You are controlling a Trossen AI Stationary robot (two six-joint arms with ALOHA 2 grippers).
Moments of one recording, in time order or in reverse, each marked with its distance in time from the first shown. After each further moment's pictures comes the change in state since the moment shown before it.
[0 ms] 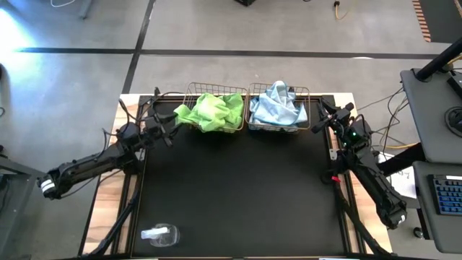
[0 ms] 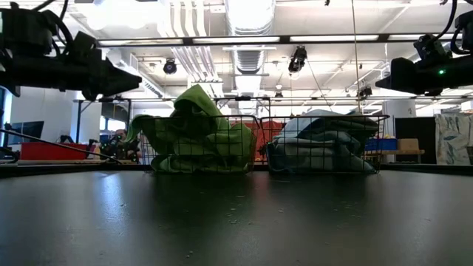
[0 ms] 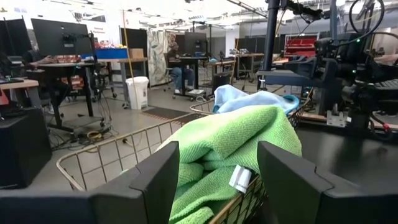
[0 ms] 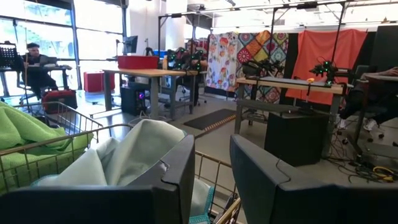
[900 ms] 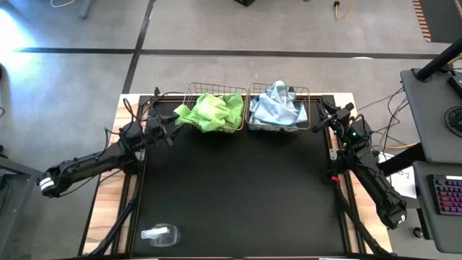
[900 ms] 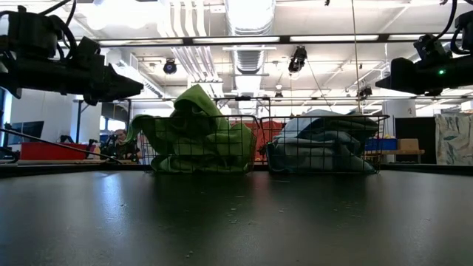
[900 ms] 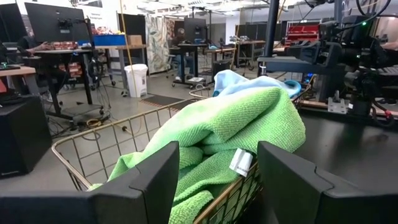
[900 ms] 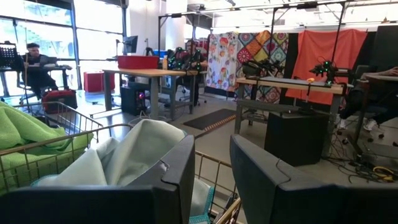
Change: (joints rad) left arm 0.000 0.056 0.000 0.000 0.000 0.000; right arm 0.000 0.000 0.000 0.000 0.000 0.000
